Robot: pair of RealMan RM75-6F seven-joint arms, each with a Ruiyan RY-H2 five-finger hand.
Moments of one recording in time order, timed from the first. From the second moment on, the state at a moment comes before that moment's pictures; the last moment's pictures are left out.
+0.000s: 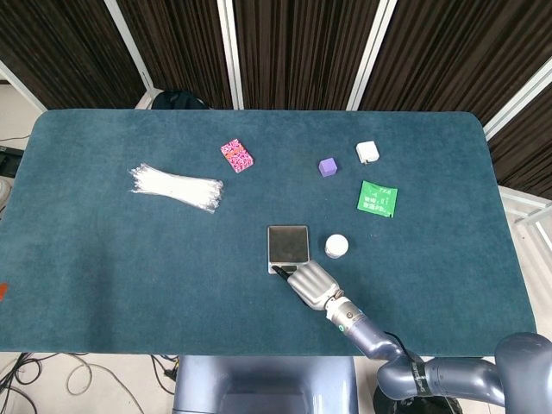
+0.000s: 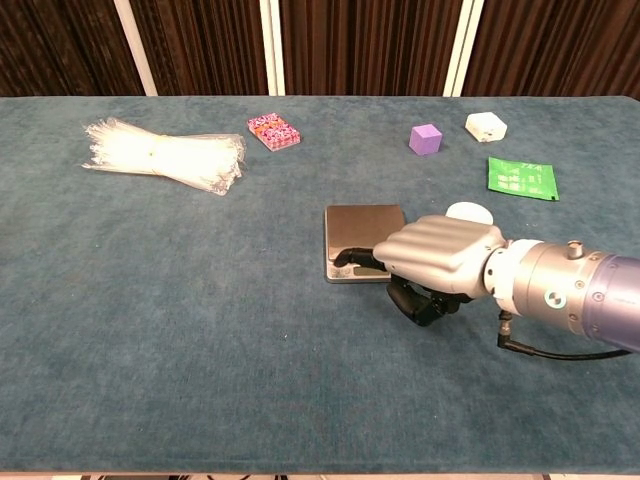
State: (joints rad) left arm -0.03 -1.12 -0.18 -1.61 1.22 1.53 0.08; right arm 0.78 -1.64 0.07 -1.53 -1.13 0.83 -0.62
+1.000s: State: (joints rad) left arm -0.03 -1.12 -0.19 -1.61 1.22 1.53 0.08; right arm 0.80 -1.65 0.04 -1.51 -1.11 0.84 -0.62
